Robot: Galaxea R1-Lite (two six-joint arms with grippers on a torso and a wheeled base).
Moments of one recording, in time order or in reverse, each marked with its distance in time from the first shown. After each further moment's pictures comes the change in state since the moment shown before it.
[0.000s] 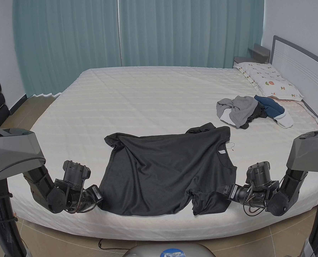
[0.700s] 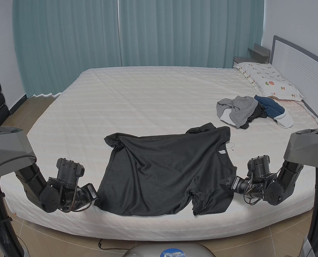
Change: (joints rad) left arm 0.024 -0.067 0.033 0.019 0.008 0.061; right arm -0.103 0.088 -0.154 0.077 0.050 -0.004
